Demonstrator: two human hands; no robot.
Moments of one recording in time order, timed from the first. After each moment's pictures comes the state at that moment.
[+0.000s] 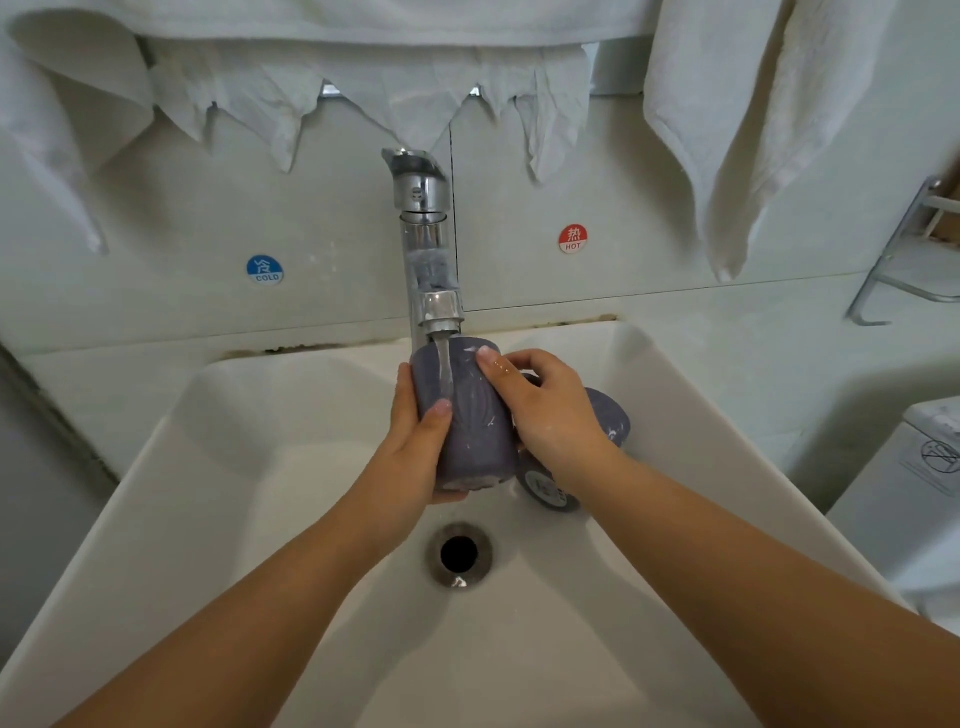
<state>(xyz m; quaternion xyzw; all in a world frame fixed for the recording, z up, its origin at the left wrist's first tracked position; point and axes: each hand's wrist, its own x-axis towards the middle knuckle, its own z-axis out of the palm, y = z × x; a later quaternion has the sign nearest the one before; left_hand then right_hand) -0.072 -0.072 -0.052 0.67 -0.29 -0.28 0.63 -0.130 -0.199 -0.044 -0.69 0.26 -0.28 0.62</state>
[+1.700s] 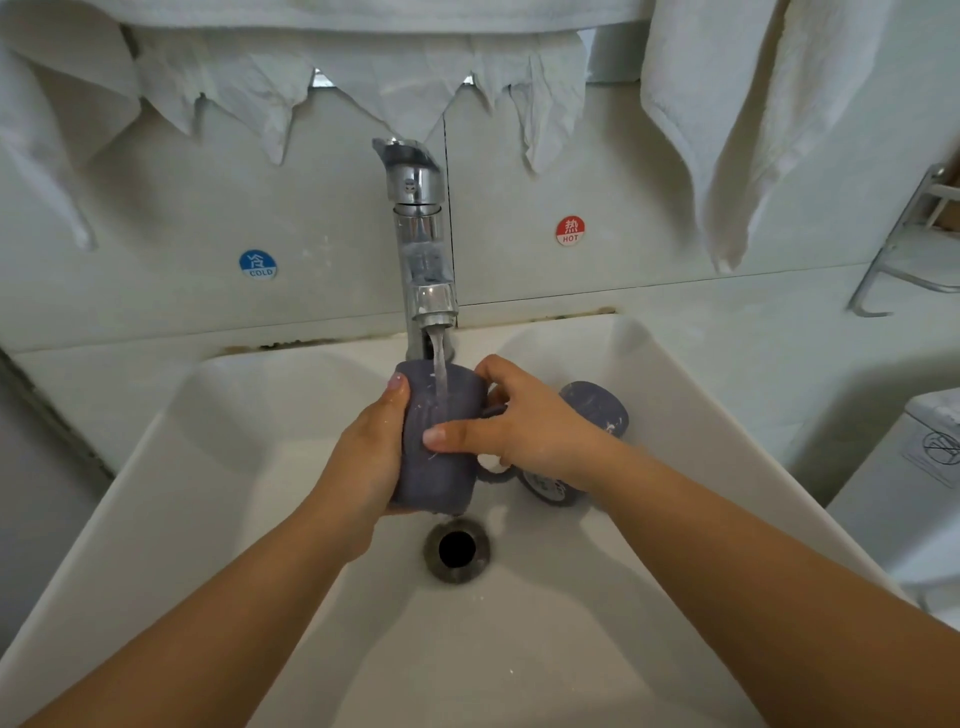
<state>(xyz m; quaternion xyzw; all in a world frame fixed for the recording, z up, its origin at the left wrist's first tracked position) -0.067 -0.073 -0.041 0.72 -0.11 -0.26 0.63 -0.142 -0.195 -0.034 -0.81 0.16 -0.11 0.56</state>
